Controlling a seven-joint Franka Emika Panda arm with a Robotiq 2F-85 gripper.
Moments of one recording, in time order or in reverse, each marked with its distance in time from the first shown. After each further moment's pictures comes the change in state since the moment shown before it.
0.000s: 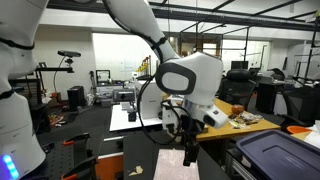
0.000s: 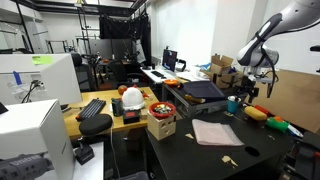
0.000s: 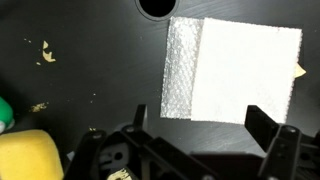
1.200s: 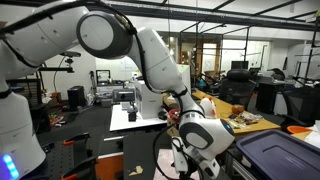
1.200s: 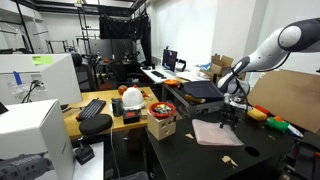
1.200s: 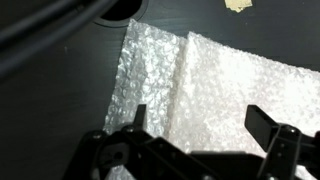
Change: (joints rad) arm -0.104 0.618 0.182 0.576 0.003 -0.309 -0.072
